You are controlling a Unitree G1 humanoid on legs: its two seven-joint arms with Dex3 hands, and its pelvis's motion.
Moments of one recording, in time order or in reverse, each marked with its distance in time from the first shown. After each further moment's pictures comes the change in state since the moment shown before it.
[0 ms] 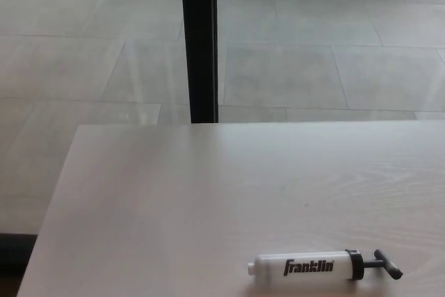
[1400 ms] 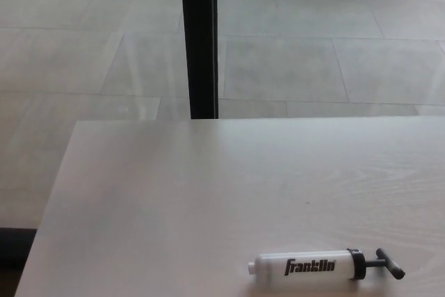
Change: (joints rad) left_arm -0.502 -0.106 0.075 -0.825 -0.215 0.073 -0.004; right_arm -0.334 -0.065 -0.284 -0.384 0.232 0.048 -0.012
